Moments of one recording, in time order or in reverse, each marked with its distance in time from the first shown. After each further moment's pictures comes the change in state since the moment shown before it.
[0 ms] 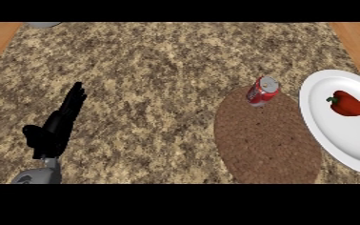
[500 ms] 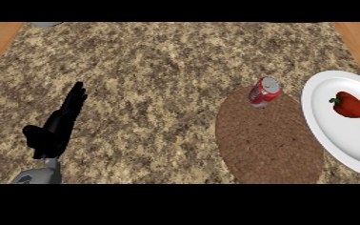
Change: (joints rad) left arm 0.001 -0.003 -0.001 -0.006 -0.004 -0.008 -0.002; right arm 0.114 -0.202 -0.012 0.378 0.028 0.173 -0.353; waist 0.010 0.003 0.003
